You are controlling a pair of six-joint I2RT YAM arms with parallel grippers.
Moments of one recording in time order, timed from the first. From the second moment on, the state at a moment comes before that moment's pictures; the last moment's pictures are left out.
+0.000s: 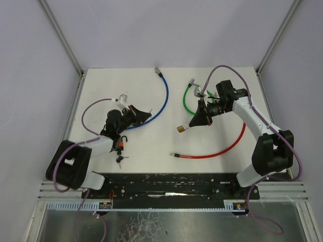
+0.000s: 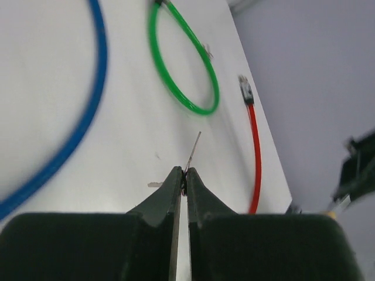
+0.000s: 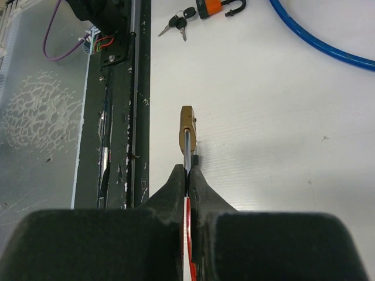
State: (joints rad) left arm -0.34 1.35 0.43 0.78 0.37 -0.81; right arm 0.23 1.56 1.28 -1.01 -1.19 -0.85
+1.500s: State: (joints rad) left arm 0.04 0.99 0.34 0.65 0.14 -0.92; right arm 0.23 1.56 1.23 -0.84 -1.11 -0.71
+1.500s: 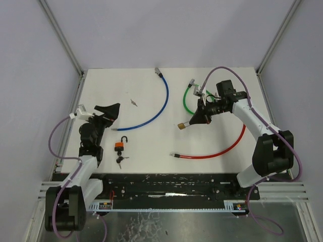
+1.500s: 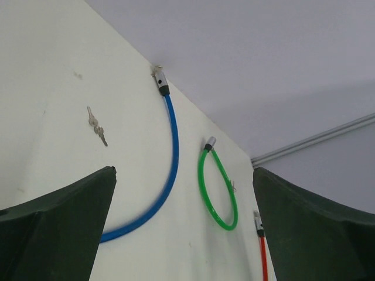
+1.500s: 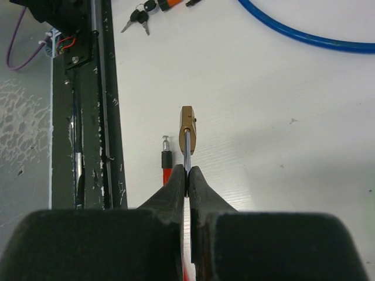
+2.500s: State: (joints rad) left arm 0.01 0.74 0.38 0.41 0.28 -0.90; right arm 0.55 2.47 2.18 -0.41 -0.76 0.06
